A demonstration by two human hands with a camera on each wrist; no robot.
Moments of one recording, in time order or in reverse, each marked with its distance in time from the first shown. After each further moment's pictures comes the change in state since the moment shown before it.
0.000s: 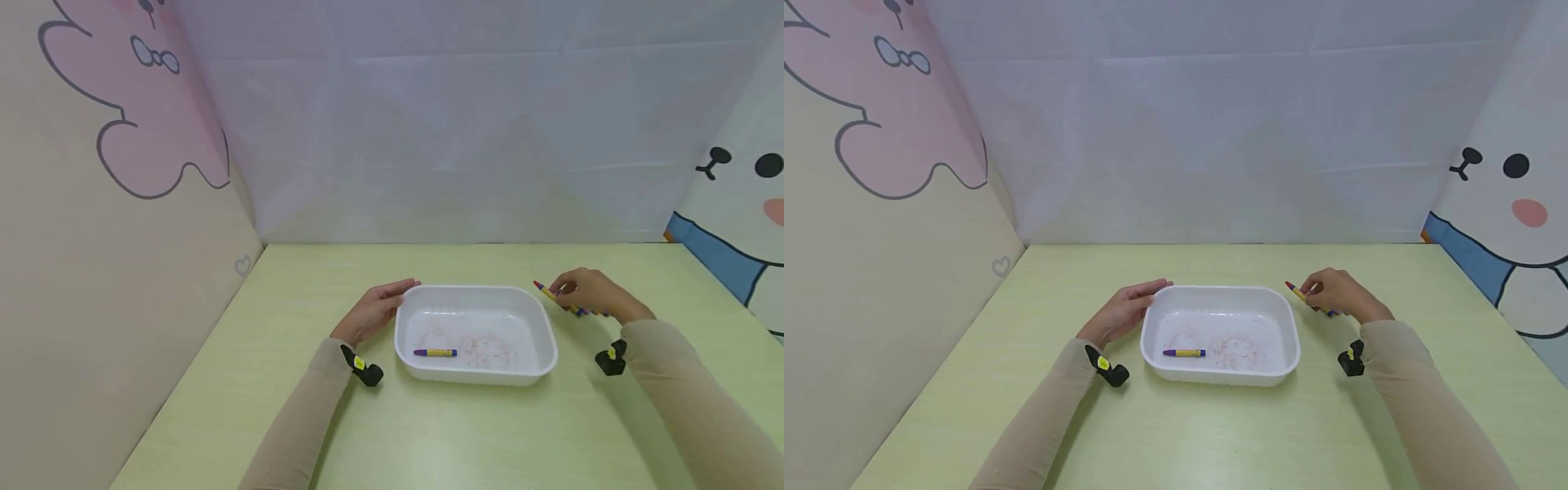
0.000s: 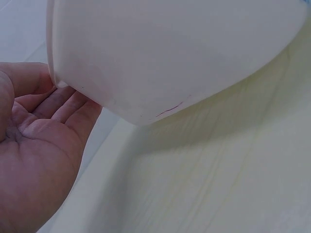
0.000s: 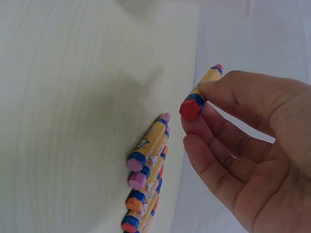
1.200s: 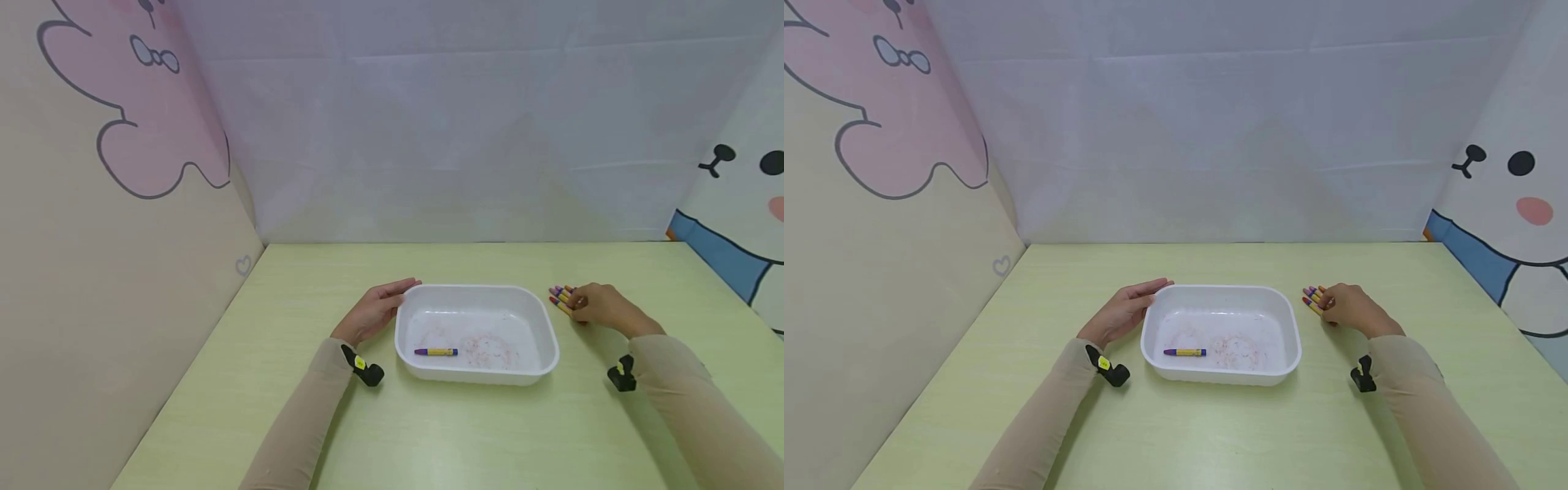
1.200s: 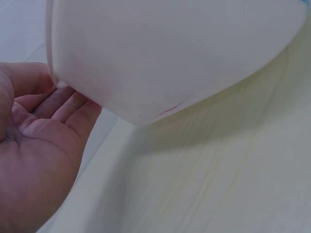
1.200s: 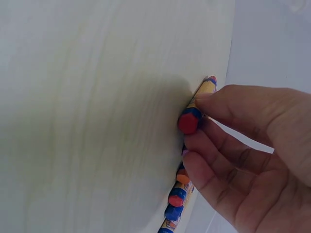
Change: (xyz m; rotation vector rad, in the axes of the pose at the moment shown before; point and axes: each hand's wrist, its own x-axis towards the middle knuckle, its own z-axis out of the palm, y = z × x) left_hand -0.001 -0.001 0.000 -0.007 -0.003 0.016; right_hand -0.002 0.037 0.019 -0.115 0.050 0.027
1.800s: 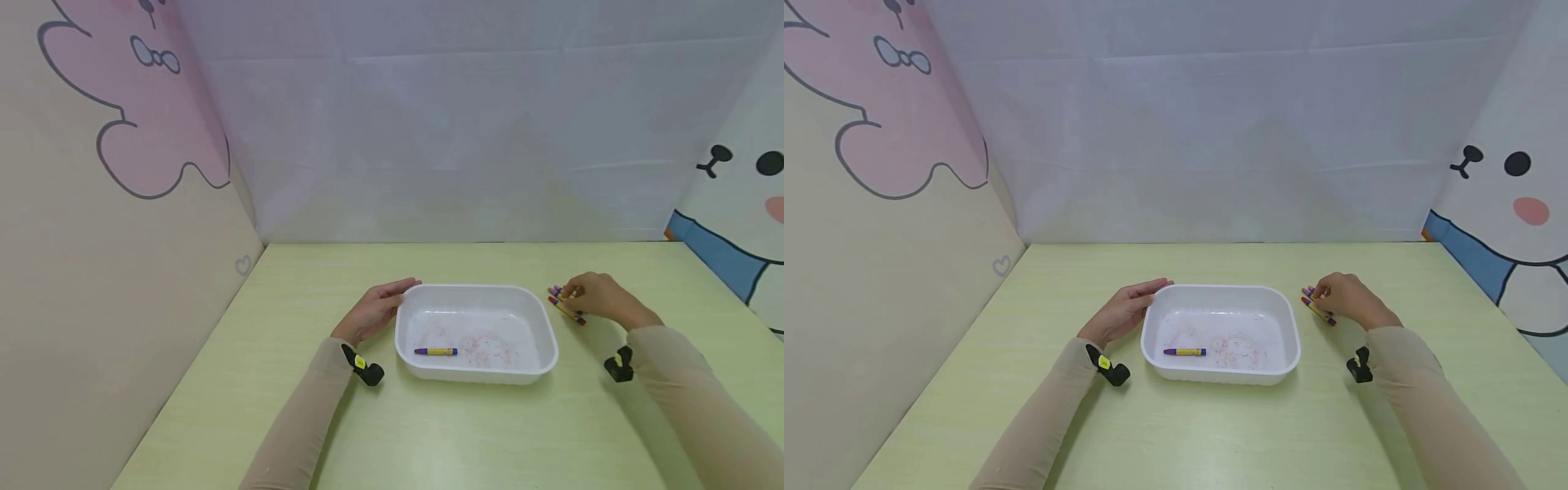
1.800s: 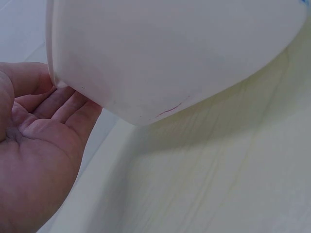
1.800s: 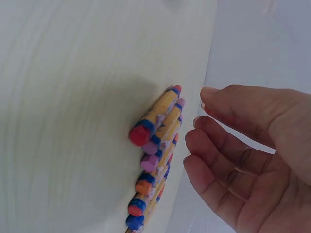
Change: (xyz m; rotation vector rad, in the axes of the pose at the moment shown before) left_hand 0.000 0.000 0.000 -0.020 -0.002 -0.005; right_hand -0.001 -0.020 -0.016 -0.016 0.051 -0.039
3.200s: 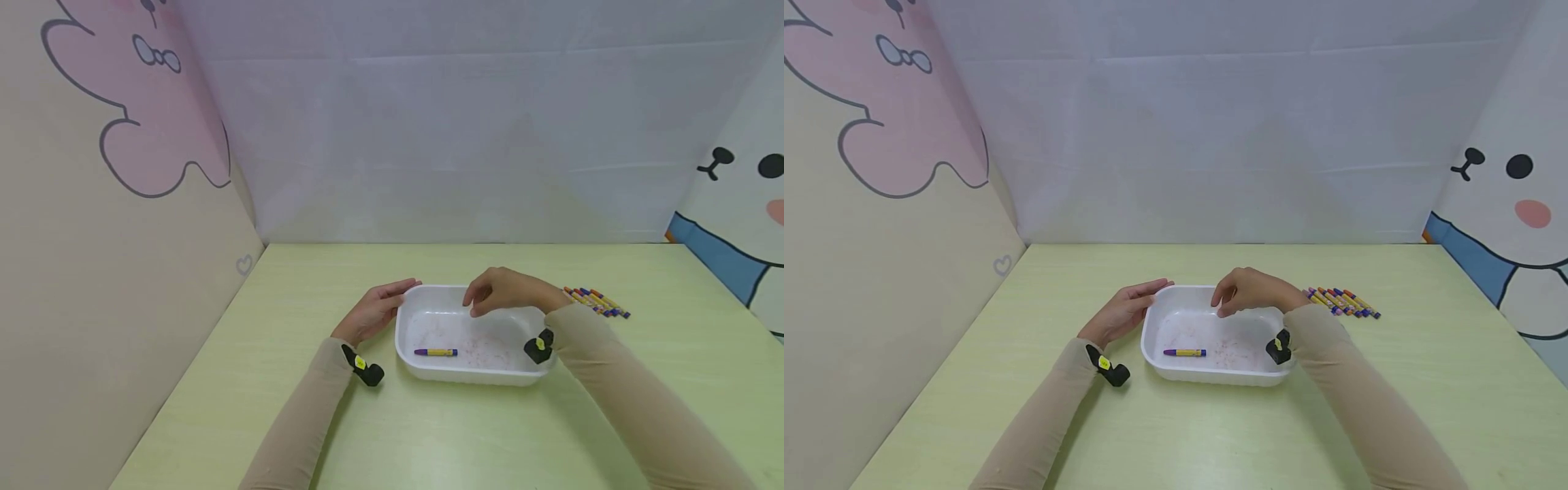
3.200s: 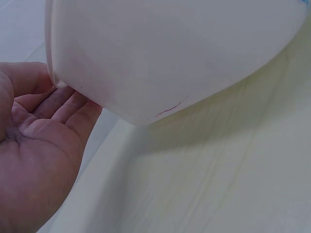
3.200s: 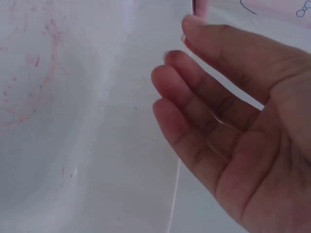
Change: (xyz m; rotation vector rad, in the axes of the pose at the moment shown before) left_hand -0.001 0.001 0.001 0.025 0.001 0.007; right_hand 0.049 -0.125 0.021 0.185 -0.302 -0.298
